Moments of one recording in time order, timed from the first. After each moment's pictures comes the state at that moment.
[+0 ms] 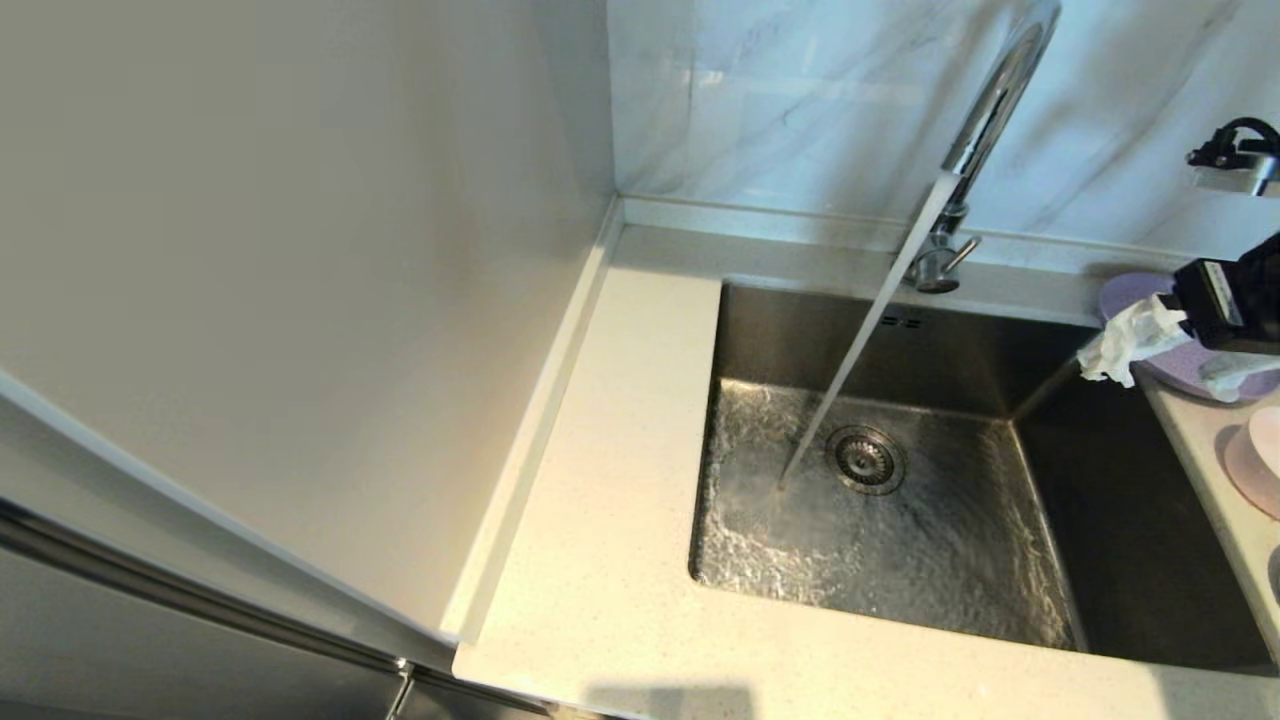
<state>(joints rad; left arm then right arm) 0.00 0.00 0.00 0.00 0.00 0.00 0.01 1.69 -1.97 1.20 0.03 0.11</state>
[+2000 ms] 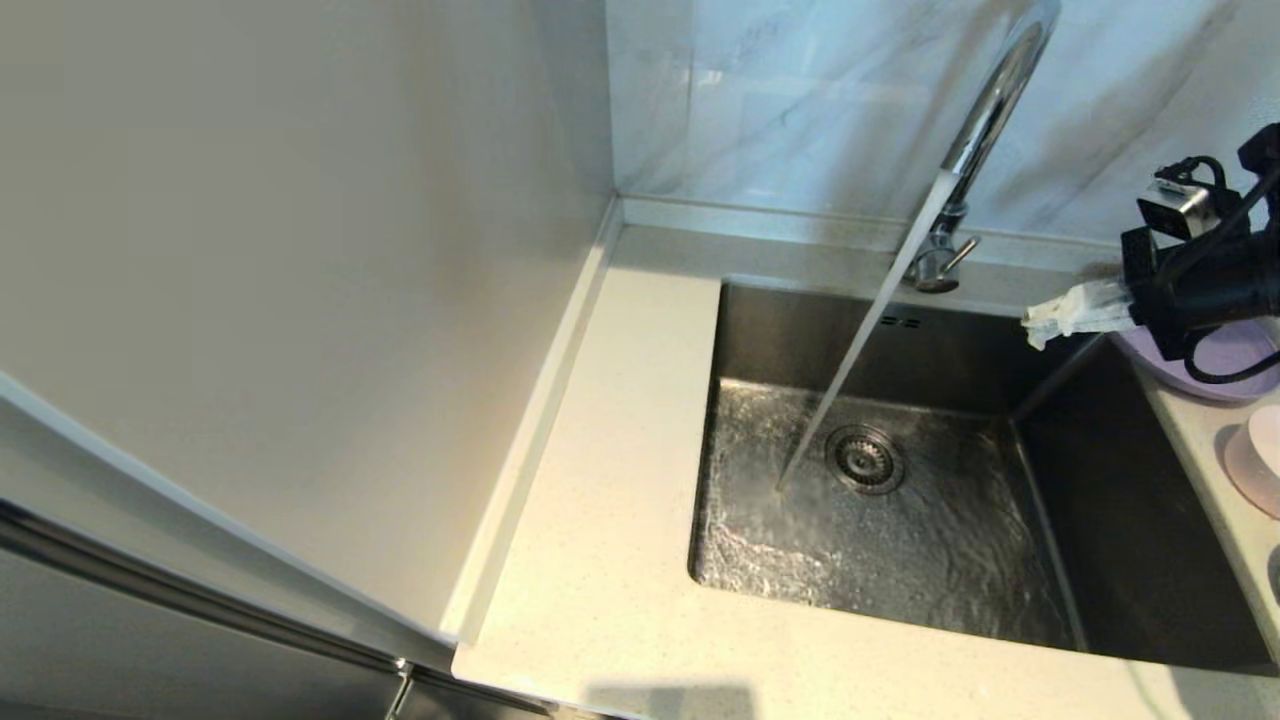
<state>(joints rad) 0.00 0.00 0.00 0.00 0.00 0.00 -0.25 1.93 -1.95 0.85 0.80 0.24</state>
